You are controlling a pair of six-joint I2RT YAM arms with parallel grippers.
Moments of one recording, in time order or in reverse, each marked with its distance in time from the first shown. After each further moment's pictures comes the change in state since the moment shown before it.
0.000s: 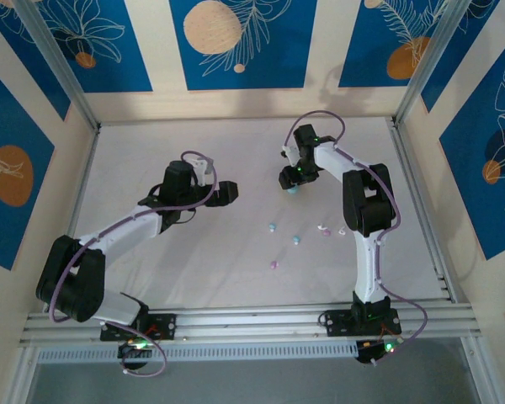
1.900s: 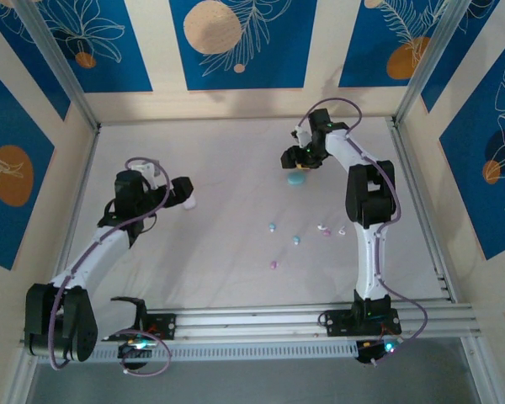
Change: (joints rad) left arm 0.332 -0.267 -0.177 -0.030 0.030 0.011; right arm -0.103 0.121 0.251 -0.066 -0.230 0.126
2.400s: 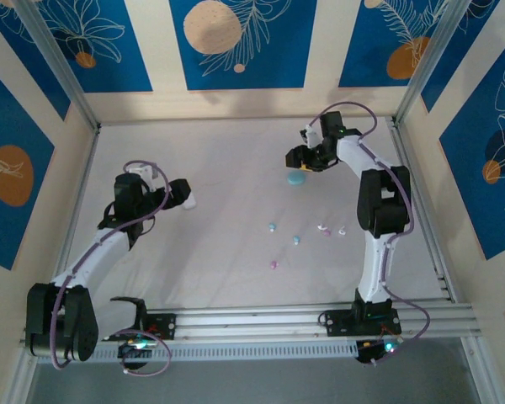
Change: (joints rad) left arm 0.029 -0.001 -0.039 0.026 -0.032 0.011; right arm -0.043 -0.167 -0.214 0.133 -0.140 0.106
